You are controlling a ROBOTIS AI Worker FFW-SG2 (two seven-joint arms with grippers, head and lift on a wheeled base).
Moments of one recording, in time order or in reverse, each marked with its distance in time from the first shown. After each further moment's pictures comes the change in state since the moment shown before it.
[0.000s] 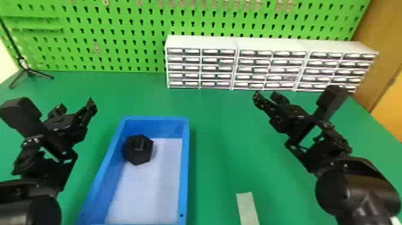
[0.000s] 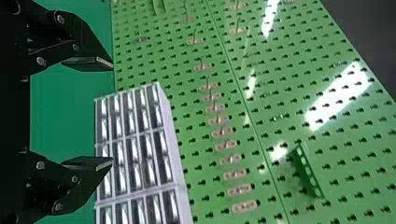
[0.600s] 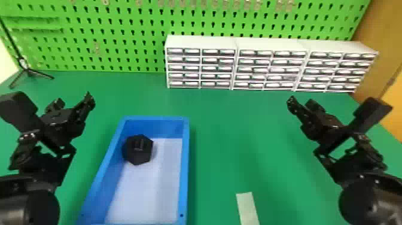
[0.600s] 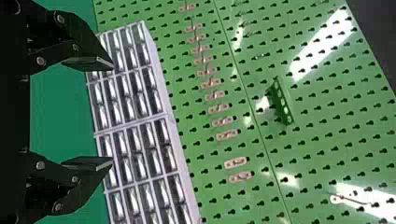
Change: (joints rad) left arm -0.024 0.000 0.011 -0.005 0.010 0.000 -0.012; right arm 0.067 0.064 -0.213 -0.035 0.057 -0.001 0.000
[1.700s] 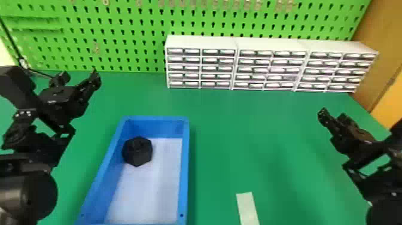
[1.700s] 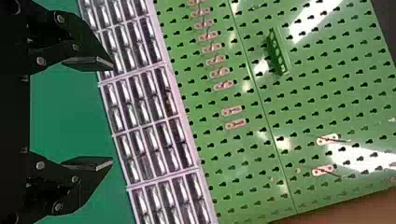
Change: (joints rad) left arm -0.065 0.000 0.001 -0.056 -0.065 0.026 -0.171; right arm 0.053 -0.006 -0.141 0.000 -0.009 -0.002 0.000
